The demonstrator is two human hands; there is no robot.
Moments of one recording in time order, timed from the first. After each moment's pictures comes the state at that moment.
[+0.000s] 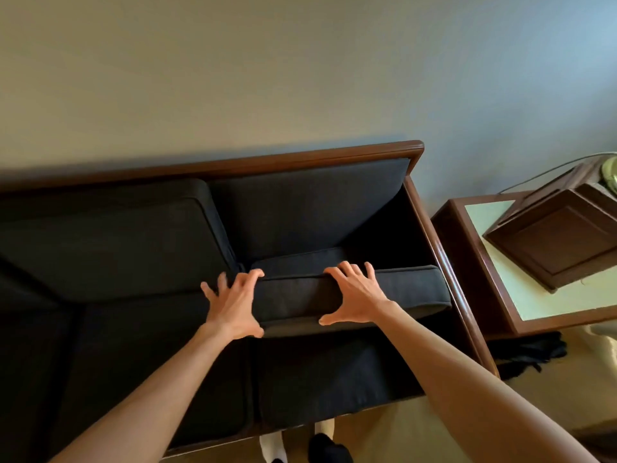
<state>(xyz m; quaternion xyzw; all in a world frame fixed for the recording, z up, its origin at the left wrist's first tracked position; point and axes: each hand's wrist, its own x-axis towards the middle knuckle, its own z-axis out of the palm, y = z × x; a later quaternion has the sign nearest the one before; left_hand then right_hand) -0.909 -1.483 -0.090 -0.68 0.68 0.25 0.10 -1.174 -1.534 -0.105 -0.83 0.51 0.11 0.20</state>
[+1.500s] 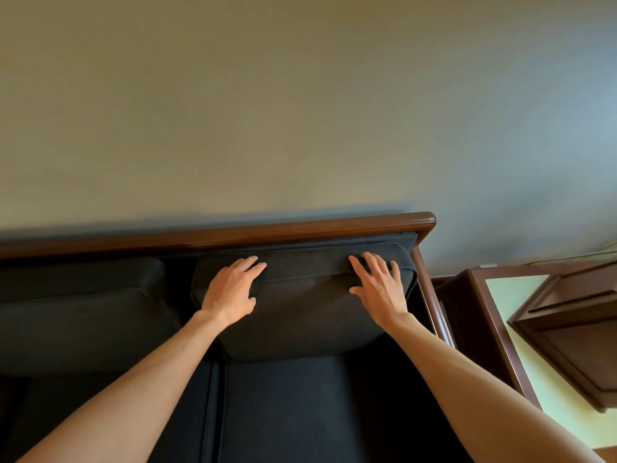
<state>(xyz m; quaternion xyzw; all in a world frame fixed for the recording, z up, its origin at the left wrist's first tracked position) -0.940 -1.738 -0.106 -0.68 0.71 0.17 0.05 -1.247 -1.783 -0.144 -0.82 0.57 0.04 0.05</state>
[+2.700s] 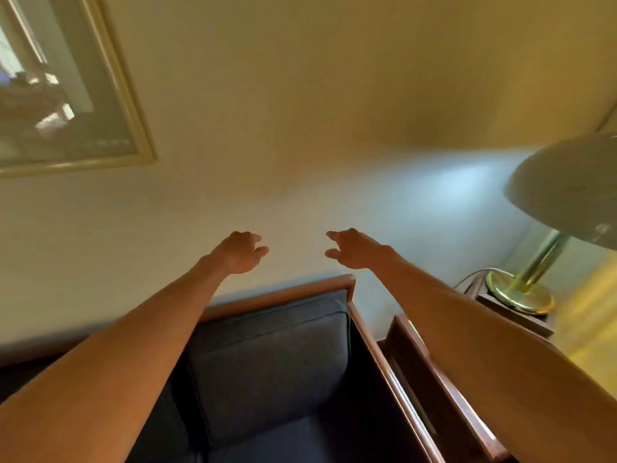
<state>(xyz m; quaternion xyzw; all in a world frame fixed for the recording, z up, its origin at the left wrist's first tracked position) -1.012 -1.725 0.202 -0.64 0.75 0.15 -0.03 -1.269 -1.727 0.202 -0.78 0.62 0.00 0.11</state>
